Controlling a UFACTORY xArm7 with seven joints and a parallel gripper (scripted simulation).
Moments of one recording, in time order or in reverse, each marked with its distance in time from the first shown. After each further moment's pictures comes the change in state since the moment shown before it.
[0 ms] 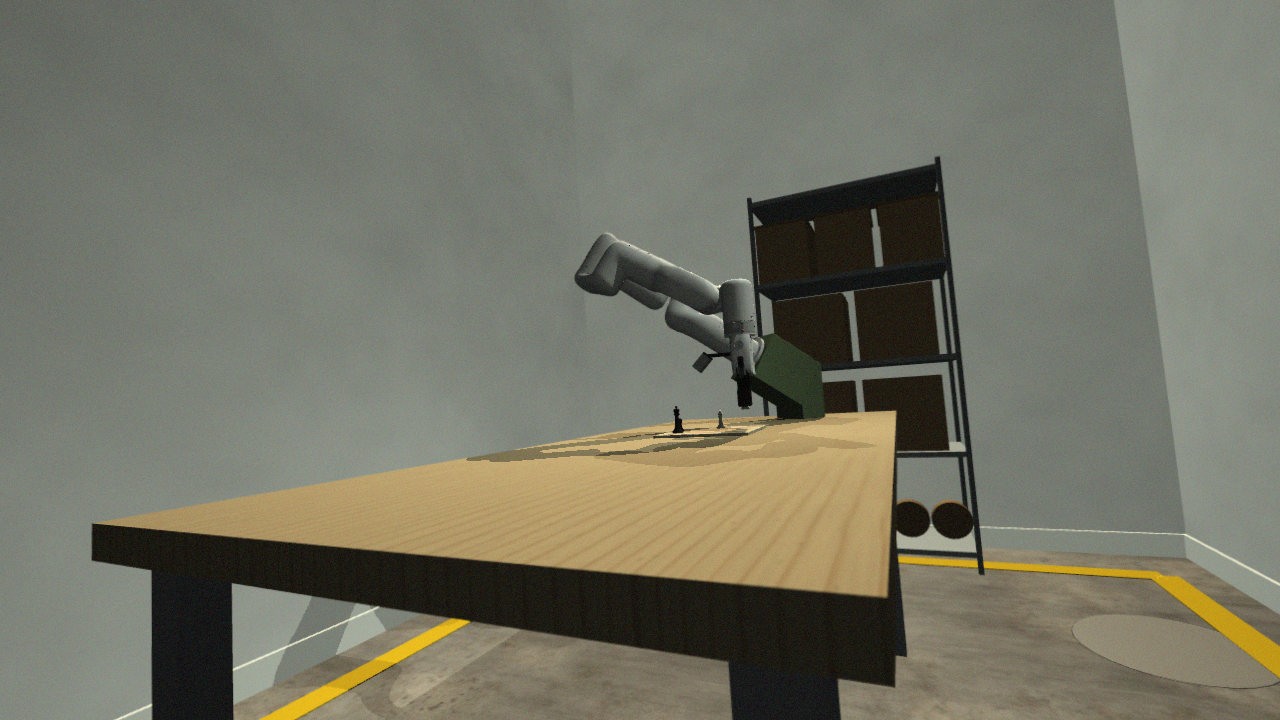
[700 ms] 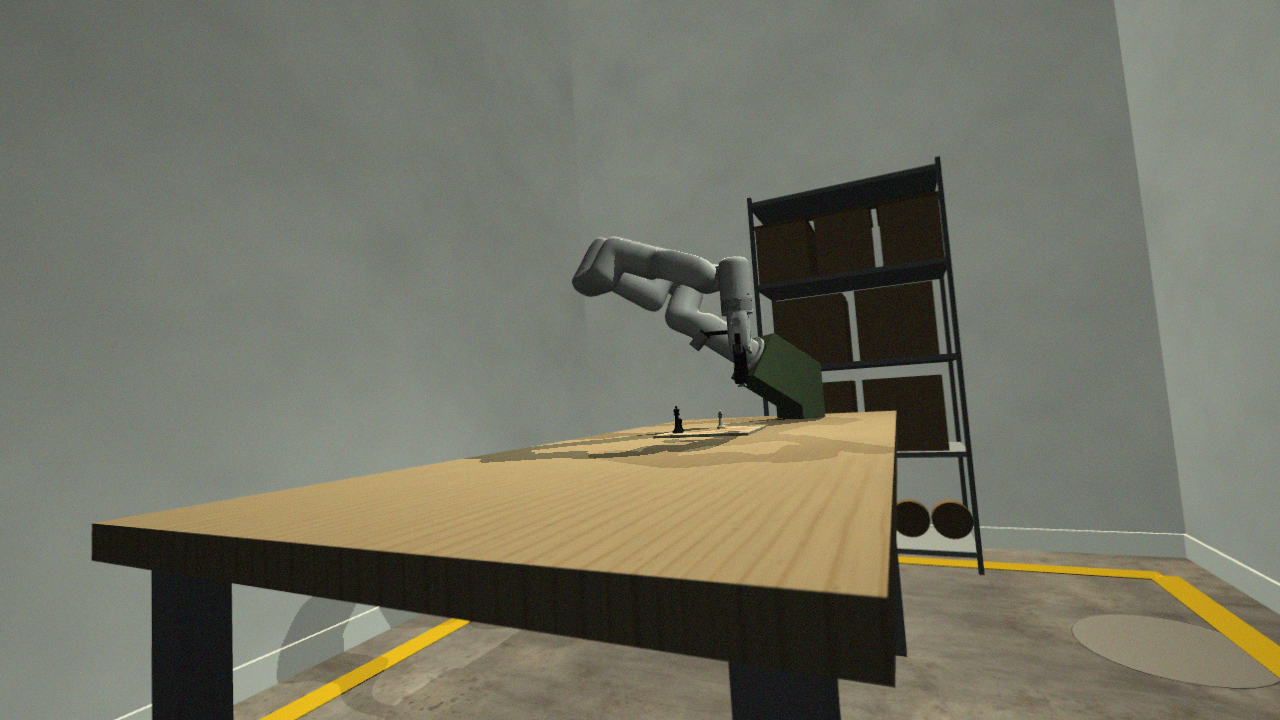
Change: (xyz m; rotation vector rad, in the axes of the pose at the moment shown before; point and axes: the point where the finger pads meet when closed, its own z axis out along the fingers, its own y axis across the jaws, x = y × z) arm 0.003 0.000 -0.055 -0.003 0.004 0.002
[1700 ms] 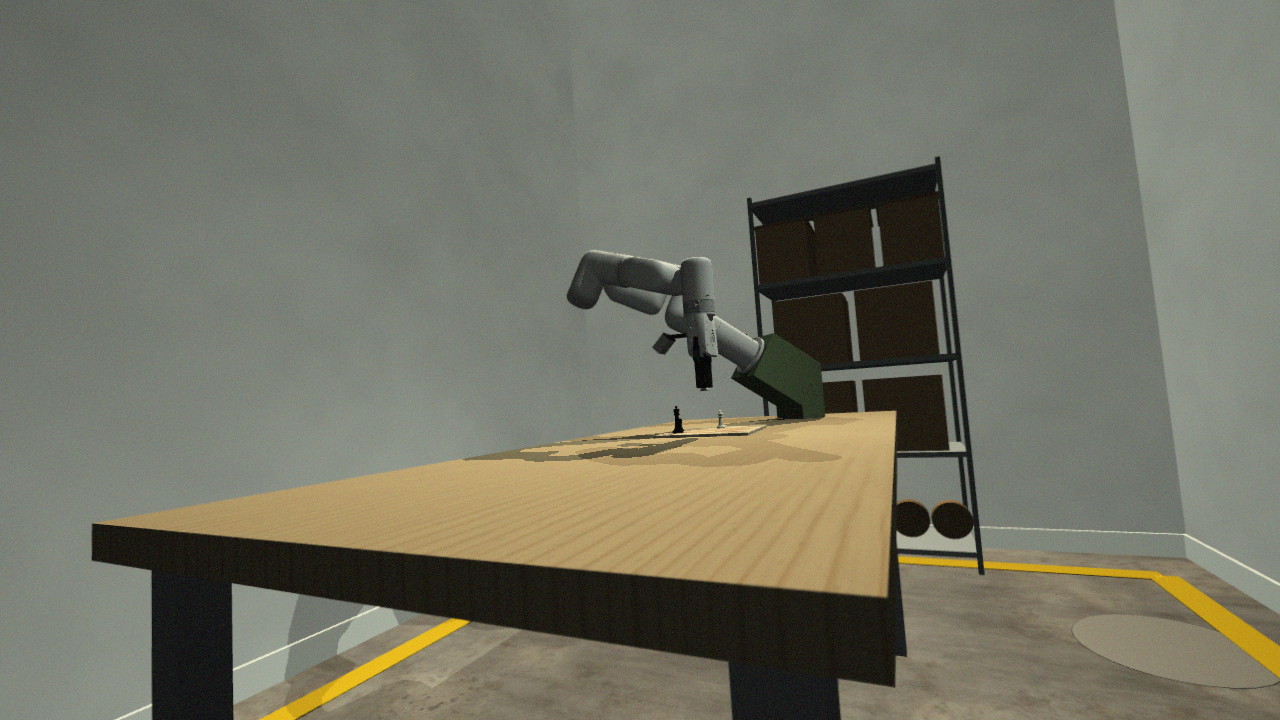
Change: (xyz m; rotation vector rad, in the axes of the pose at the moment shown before) arm 0.083 -0.062 0.005 -0.001 -0.001 0.137
